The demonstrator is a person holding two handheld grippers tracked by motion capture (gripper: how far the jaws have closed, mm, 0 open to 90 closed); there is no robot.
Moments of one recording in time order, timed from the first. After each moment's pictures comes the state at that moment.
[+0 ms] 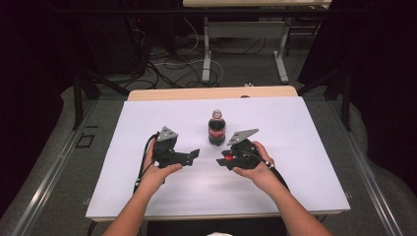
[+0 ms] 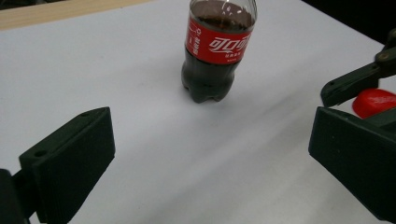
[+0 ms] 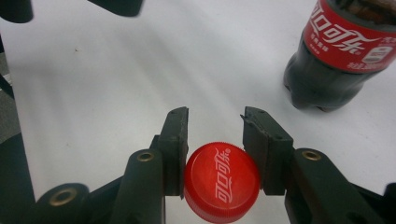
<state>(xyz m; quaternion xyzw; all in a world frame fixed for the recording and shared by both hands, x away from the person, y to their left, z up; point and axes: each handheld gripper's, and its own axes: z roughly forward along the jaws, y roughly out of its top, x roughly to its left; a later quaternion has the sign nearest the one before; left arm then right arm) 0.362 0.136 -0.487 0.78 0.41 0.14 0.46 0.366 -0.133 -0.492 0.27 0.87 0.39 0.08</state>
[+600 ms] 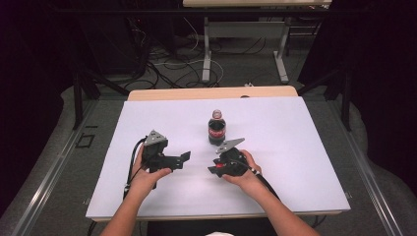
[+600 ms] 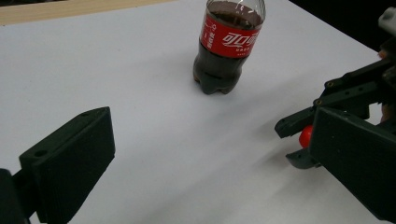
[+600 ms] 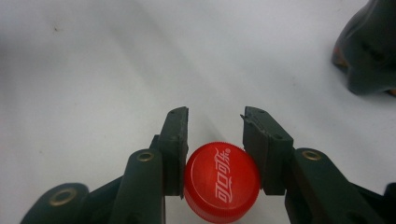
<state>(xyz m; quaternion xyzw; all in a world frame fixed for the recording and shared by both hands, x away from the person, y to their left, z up) 0.351 0.159 -0.484 0.77 0.43 0.14 0.46 0.367 -0.105 -0.538 0.29 0.88 0.38 0.06</state>
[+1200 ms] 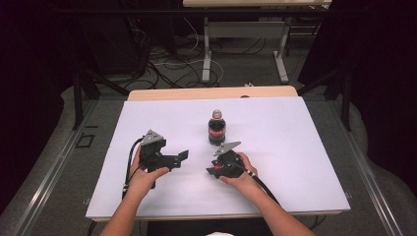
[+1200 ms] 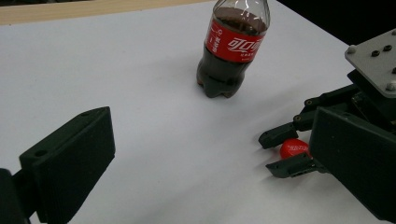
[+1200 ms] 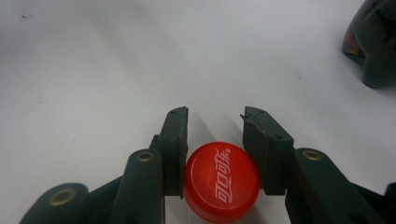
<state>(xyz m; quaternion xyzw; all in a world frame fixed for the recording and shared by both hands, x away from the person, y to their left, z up) 0.353 0.164 -0.486 0.76 0.43 0.14 0.47 0.373 -0.099 -0.559 0.30 0.87 0.38 0.07</state>
